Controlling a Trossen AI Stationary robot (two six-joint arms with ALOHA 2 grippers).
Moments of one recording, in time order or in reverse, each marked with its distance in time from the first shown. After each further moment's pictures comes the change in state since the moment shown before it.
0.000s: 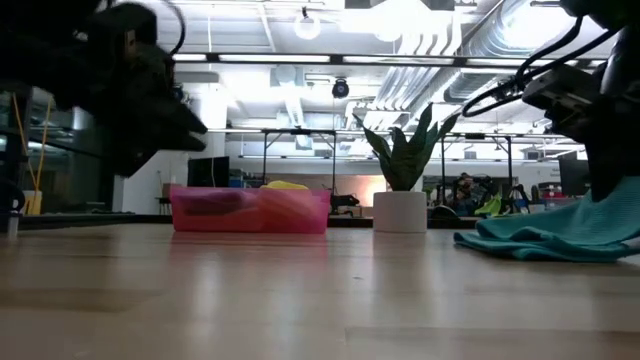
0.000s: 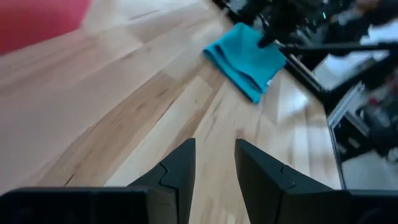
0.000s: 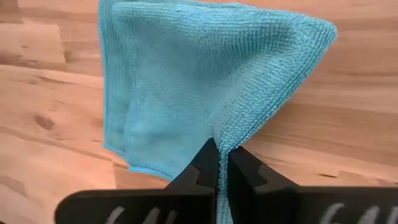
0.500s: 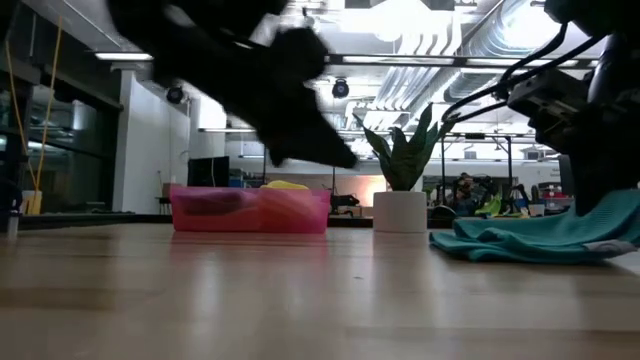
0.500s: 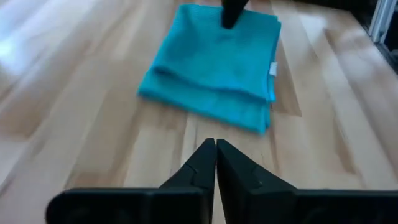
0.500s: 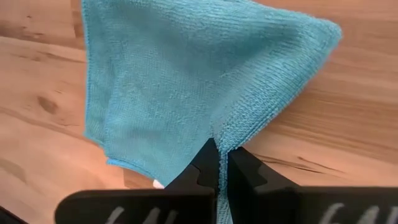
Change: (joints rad) left arm 0.144 0.672 0.629 -0.082 0.257 0.579; right arm 0.000 0.145 0.000 0.195 -0.020 -0.057
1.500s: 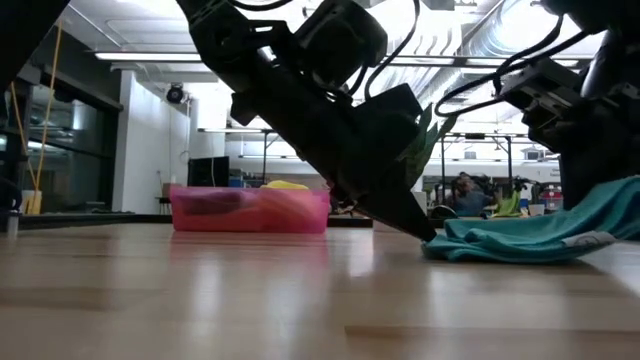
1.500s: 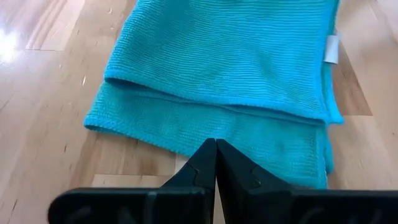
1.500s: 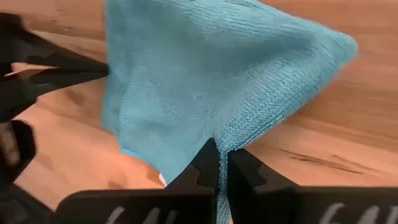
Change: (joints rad) left arm 0.021 0.372 0.400 -0.179 0.040 0.126; right arm 0.000 0.016 0.000 0.077 0.004 -0.014
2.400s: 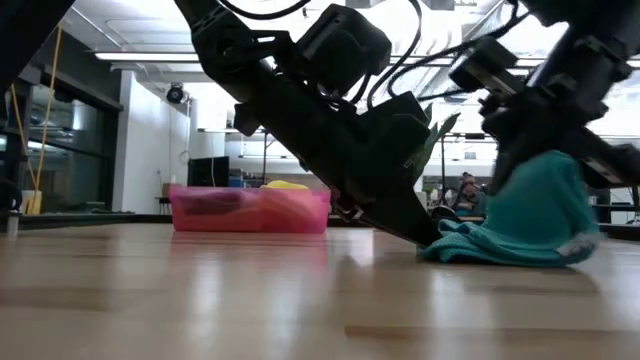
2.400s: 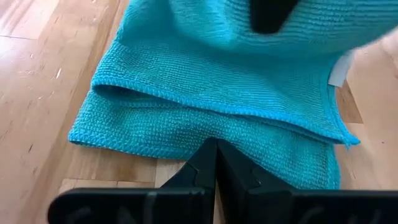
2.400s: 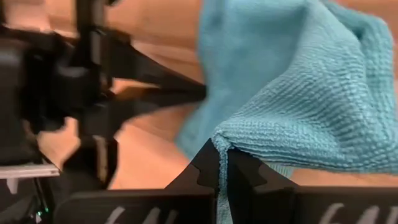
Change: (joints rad) left arm -0.008 0.046 0.002 0.029 0.043 -0.061; right arm -0.050 0.178 0.079 0.256 0.033 -0.064
